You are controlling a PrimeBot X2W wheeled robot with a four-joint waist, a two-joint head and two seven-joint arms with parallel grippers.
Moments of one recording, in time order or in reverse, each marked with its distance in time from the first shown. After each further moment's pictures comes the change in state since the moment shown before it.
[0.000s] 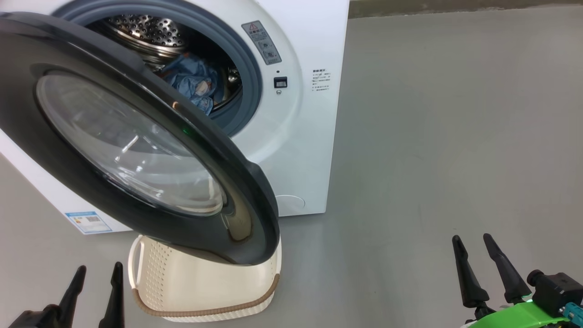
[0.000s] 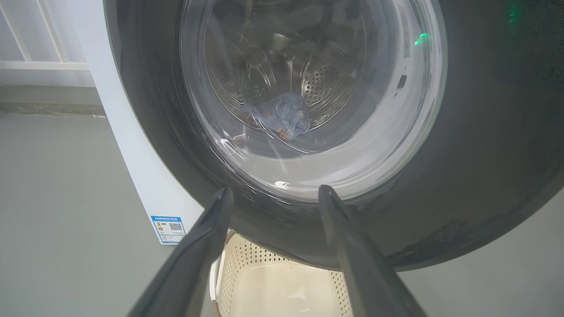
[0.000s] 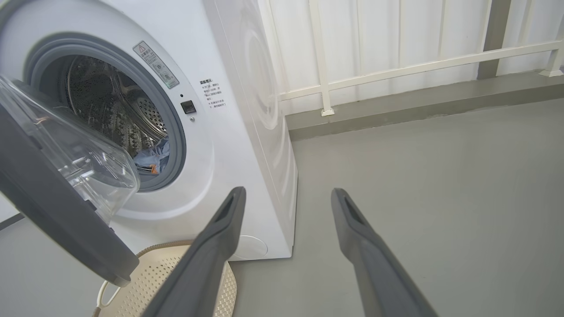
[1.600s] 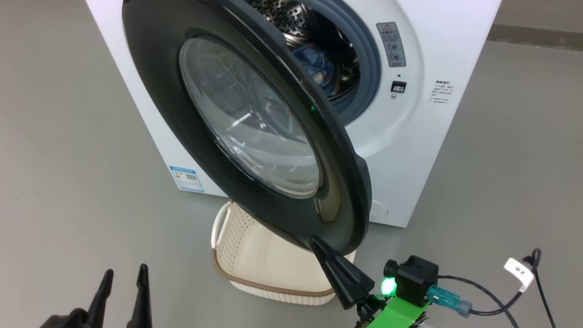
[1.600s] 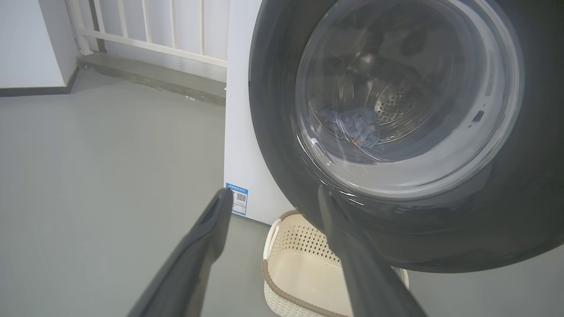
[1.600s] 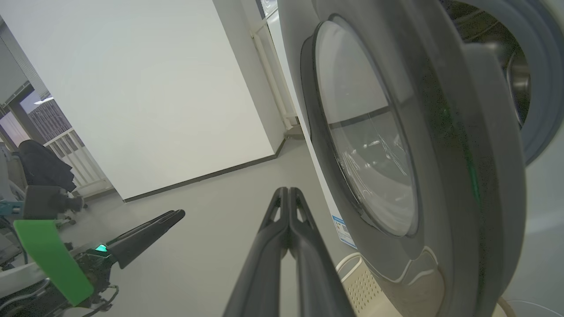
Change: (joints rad) left arm 0.008 -0.103 -0.012 -0.006 -0.005 0.000 -0.007; right arm -0.188 0.055 0.546 -0.029 0.107 0.000 0.000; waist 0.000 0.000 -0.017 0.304
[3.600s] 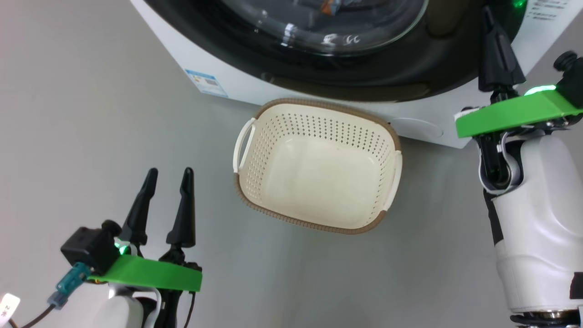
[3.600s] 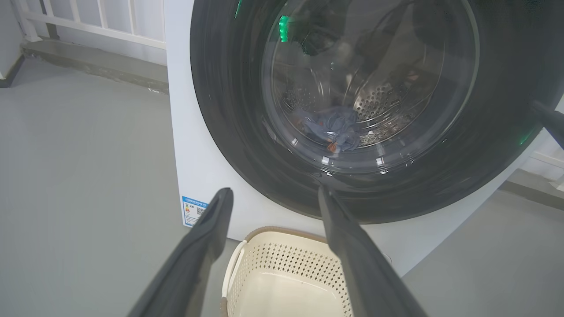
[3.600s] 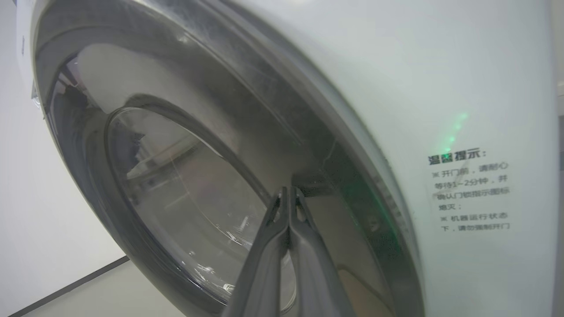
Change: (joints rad) left arm -0.283 -0.050 -0.150 -0.067 -0.067 0.000 0.000; right arm -0.592 -0.004 -0.607 0.305 -0.115 0.002 0.000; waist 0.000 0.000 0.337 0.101
